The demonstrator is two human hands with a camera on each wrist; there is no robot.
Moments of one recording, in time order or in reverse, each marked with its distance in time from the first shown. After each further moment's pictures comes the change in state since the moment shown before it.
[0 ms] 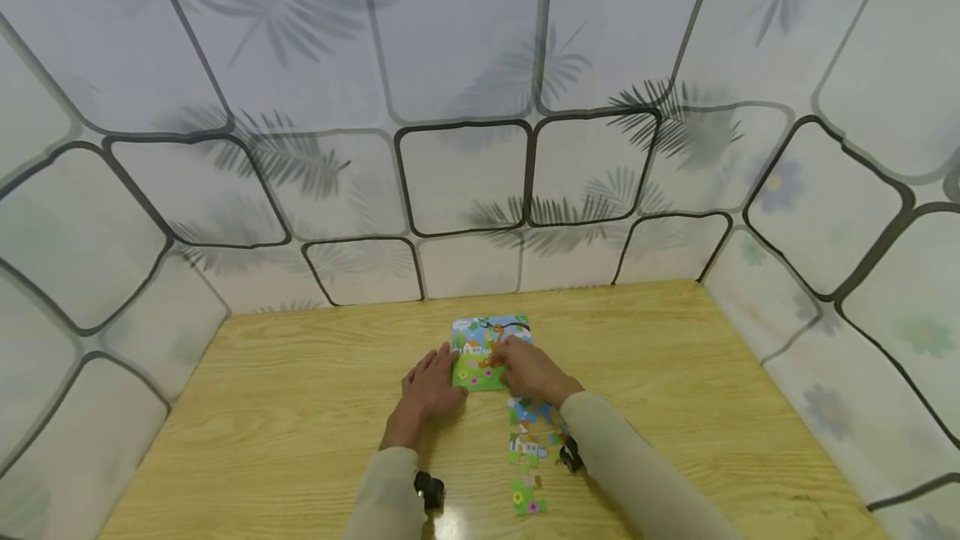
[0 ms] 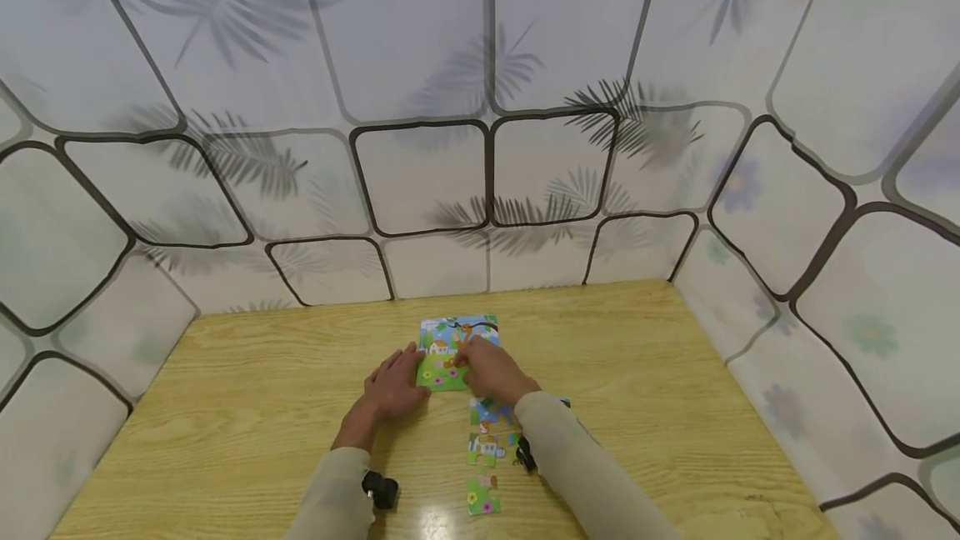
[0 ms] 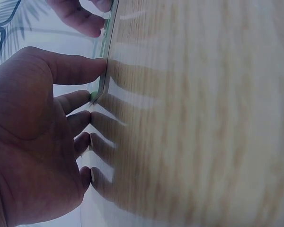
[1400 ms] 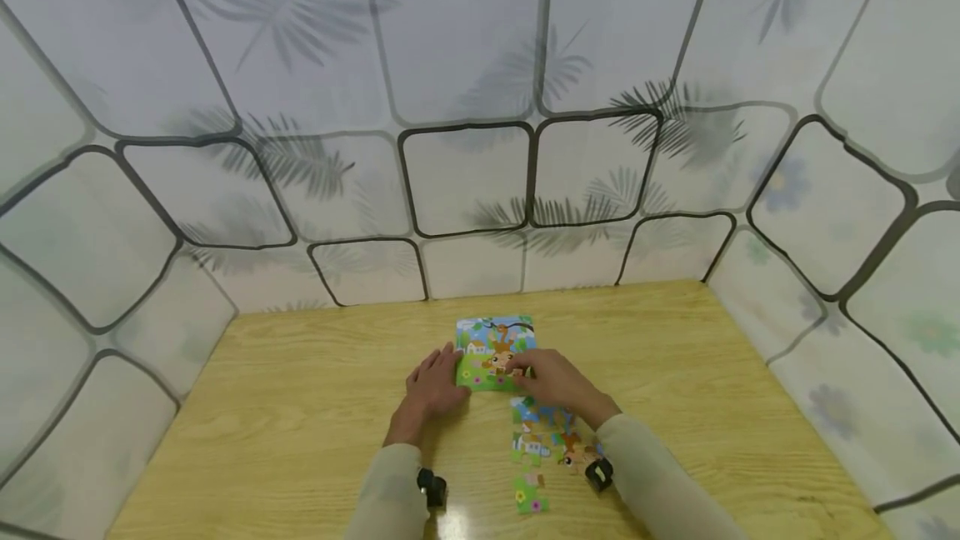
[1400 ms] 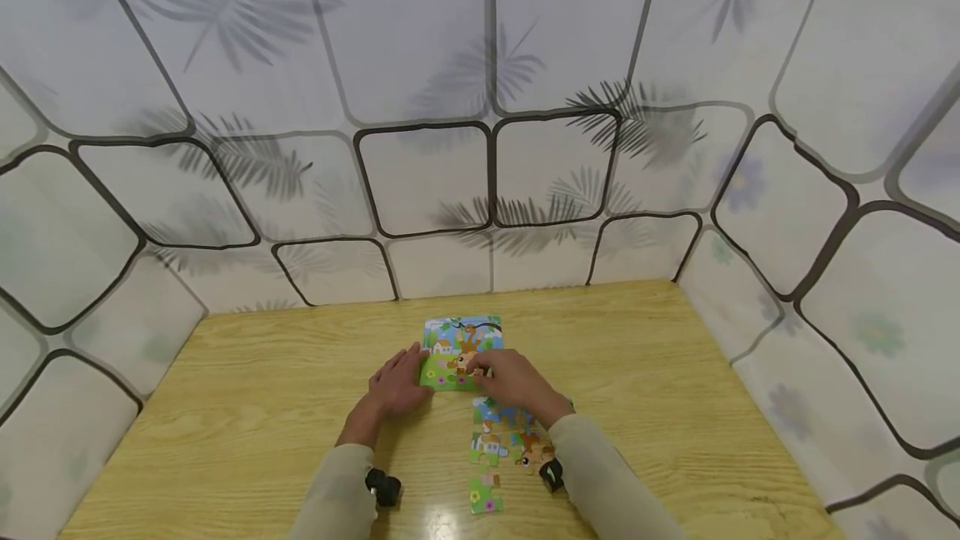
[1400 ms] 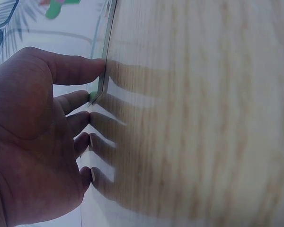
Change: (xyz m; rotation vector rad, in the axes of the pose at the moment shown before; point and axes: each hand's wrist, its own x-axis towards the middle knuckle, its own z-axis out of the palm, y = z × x) left_hand -0.001 0.002 -0.002 0.003 -0.011 -0.005; right_hand -0.039 0.006 -0.017 0.138 0.084 -0.129
